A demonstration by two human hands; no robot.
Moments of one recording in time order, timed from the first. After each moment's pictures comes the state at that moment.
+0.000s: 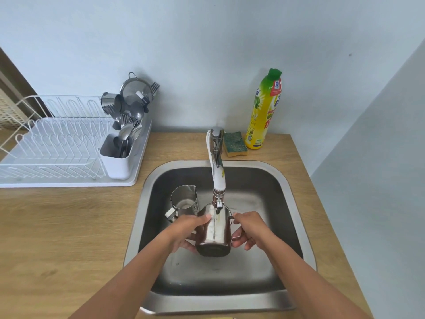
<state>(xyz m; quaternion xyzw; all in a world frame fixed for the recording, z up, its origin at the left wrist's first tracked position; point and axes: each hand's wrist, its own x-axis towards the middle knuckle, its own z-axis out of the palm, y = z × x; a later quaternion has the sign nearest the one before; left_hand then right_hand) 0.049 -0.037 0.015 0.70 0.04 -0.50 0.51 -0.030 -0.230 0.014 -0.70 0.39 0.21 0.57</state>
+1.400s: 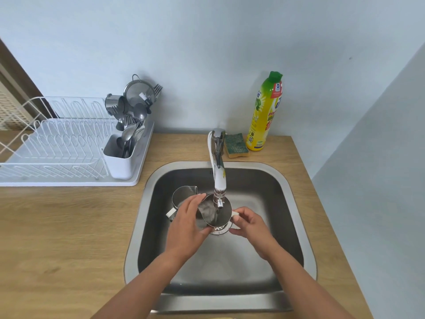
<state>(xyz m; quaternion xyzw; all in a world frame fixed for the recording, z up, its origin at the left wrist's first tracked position) 0.019 -0.033 0.011 0.90 -0.24 0.02 0.36 -0.046 -0.225 -0.002 -0.65 0.24 0.04 0.72</state>
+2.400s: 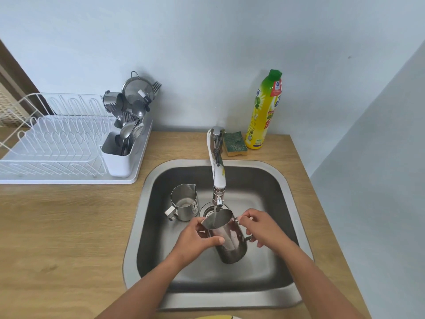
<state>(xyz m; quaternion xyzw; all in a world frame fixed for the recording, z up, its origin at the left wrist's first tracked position) 0.003 -0.037 -0.012 0.78 -0.05 -0.32 0.54 -0.059 -0.243 0.039 -0.81 0.29 0.14 0.49</state>
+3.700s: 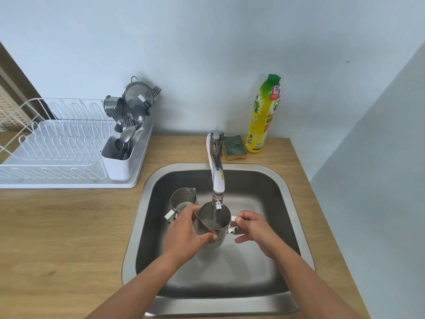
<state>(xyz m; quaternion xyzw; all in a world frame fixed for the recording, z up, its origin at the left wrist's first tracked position) 0.015 -0.036 0.019 0.90 -0.15 -0.13 0.40 -0.042 -0.238 0.011 -0.67 0.29 0.10 0.67</state>
